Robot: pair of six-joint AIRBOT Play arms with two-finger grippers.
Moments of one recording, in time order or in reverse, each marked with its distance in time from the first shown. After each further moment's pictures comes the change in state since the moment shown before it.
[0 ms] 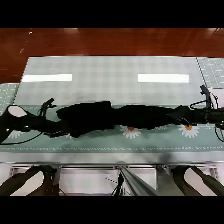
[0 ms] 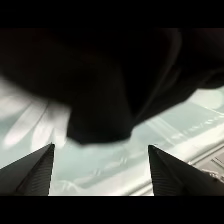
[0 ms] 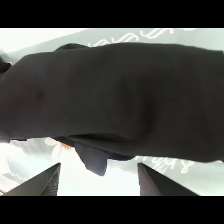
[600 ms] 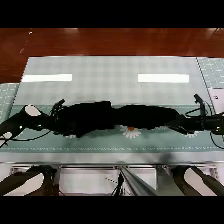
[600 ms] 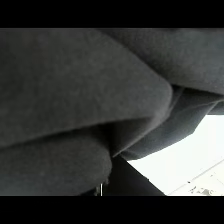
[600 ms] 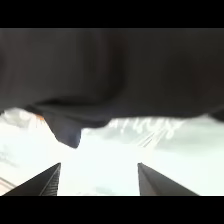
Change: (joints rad) left arm -0.121 -0.092 0.000 -0.036 0.109 -0.044; right arm -0.001 0.000 -0.113 -0.066 0.005 0.002
